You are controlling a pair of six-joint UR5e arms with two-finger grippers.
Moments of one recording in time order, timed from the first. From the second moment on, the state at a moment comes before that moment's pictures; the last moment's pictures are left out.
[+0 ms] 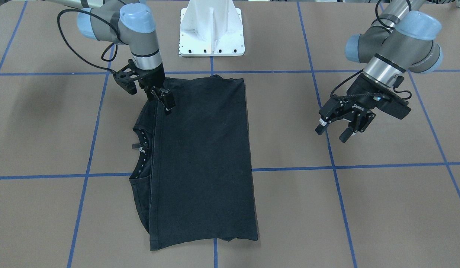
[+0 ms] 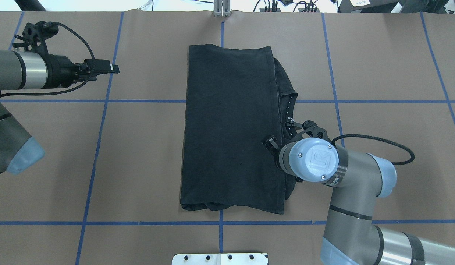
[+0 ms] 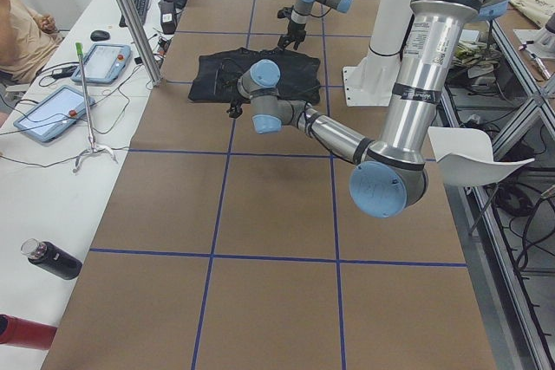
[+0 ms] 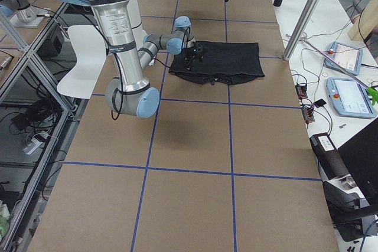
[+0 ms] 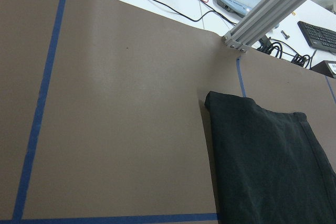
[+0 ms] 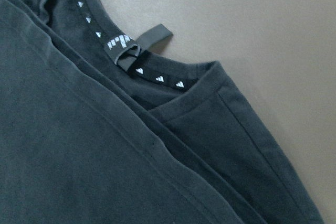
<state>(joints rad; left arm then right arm) -0.88 -1.81 -1.71 -2.53 -1.92 -1.29 0.35 -1.20 1.90 -1.46 1.54 2.22</state>
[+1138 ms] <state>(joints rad) -0.88 -1.81 -1.72 -2.53 -1.91 -1.30 0.26 -1.25 1.91 -1.48 1.50 2.36</state>
